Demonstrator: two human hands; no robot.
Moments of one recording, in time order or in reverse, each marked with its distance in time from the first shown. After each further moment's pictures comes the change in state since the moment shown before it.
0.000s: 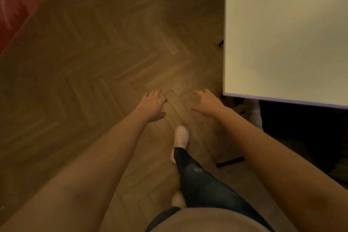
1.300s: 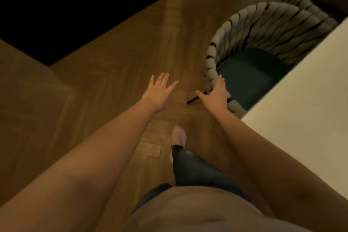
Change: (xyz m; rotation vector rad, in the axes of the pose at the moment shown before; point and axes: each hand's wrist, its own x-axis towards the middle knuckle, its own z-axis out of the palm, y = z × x) left_hand 0.820 -0.059 -0.481 0.607 -0.003 0.748; right_hand 0.617 0.071 -0.463 0.736 0.904 0.850
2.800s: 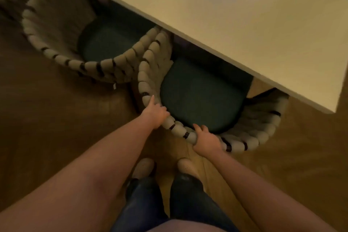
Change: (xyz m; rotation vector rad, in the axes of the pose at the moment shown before) left_hand 0.570 0.136 -0.298 1.341 0.178 1.683; right_hand 0.372 -0.097 -0.008 0.344 0.321 1.307
